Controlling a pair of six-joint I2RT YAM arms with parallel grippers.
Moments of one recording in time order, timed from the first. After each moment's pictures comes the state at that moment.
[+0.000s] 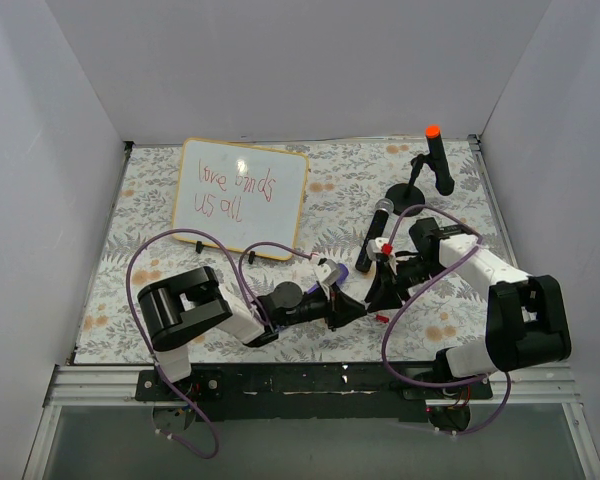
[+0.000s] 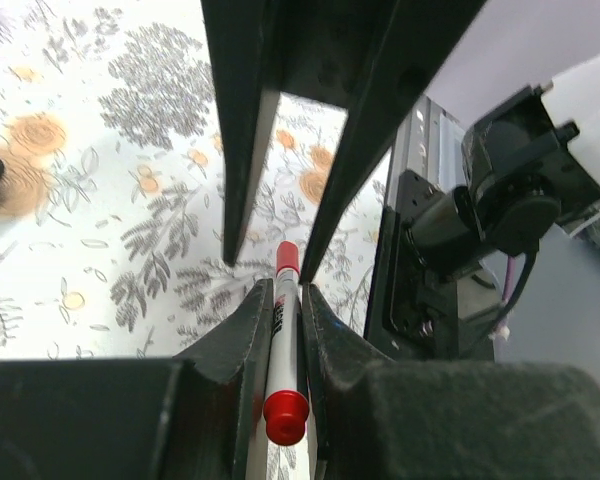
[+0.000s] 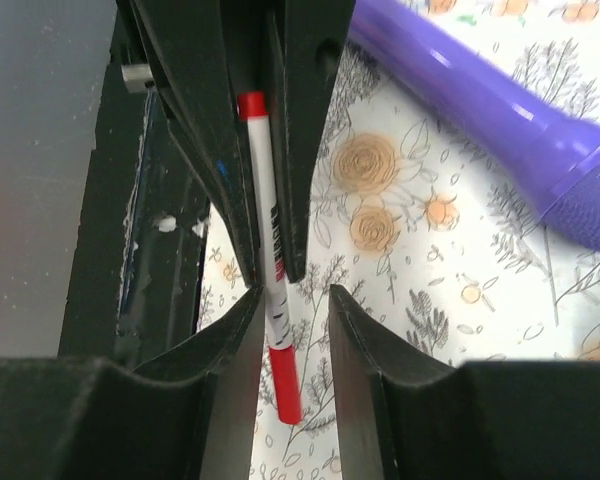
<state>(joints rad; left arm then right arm) -1.13 1.78 0.53 1.23 0.19 -0.50 0.24 1.42 0.81 -1.05 -1.12 -1.28</state>
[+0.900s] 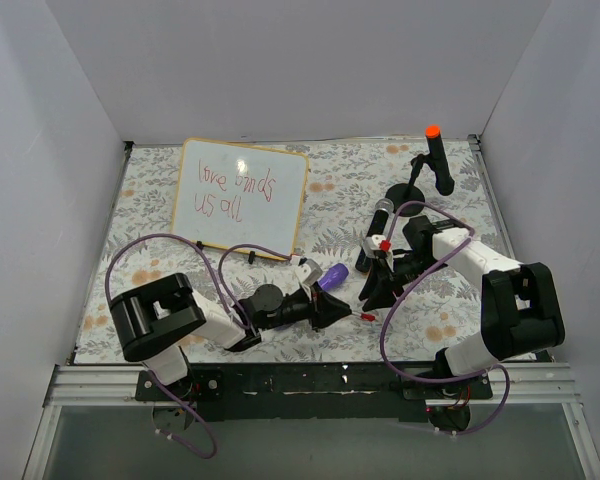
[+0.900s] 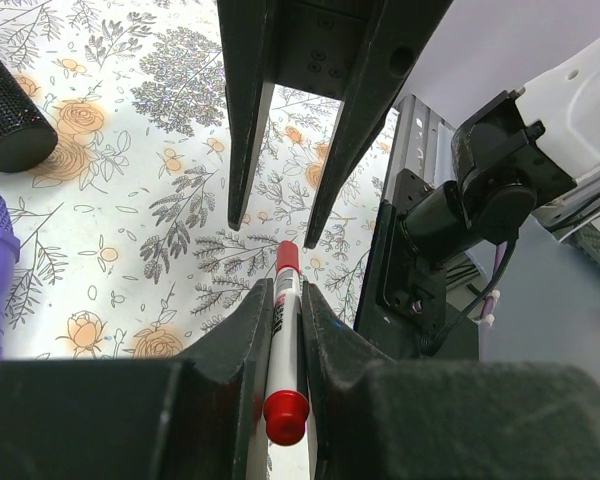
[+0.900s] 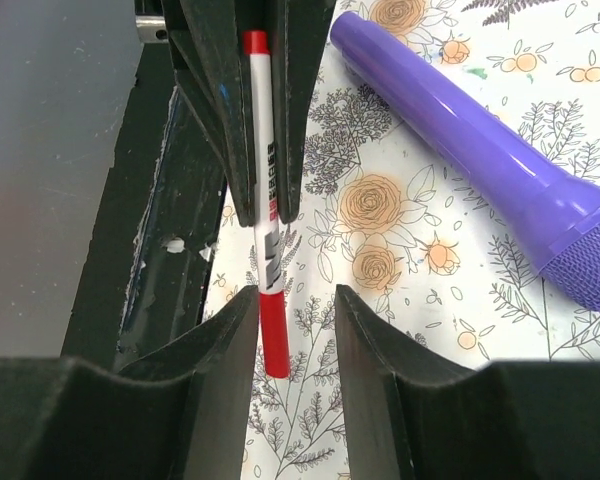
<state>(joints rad) -1.10 1.63 0.39 1.22 0.18 -0.52 0.27 1.49 0.87 -1.10 -1.20 -1.37</state>
